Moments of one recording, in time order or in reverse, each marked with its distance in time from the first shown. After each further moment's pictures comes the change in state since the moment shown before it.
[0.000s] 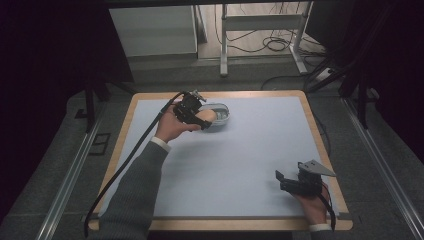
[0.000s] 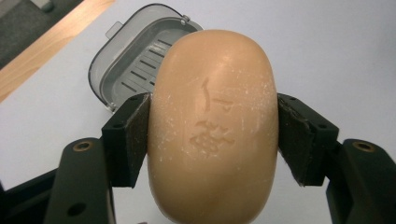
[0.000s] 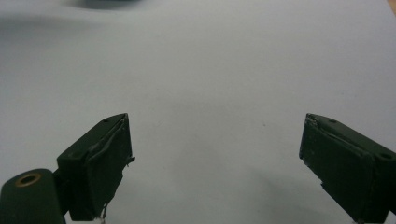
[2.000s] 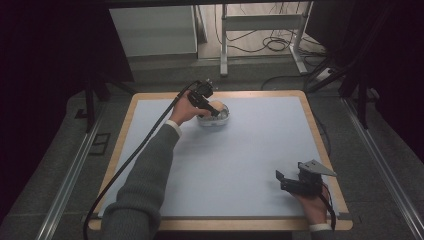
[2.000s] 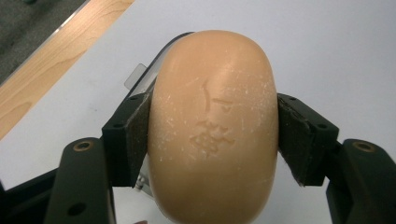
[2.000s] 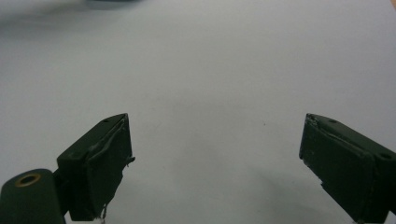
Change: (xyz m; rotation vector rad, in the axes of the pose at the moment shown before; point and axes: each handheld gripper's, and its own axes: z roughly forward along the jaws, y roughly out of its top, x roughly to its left) left arm 0.047 0.045 0.067 0.053 -0.048 0.006; right arm -0.001 0.000 0.000 0.002 0.005 0.012
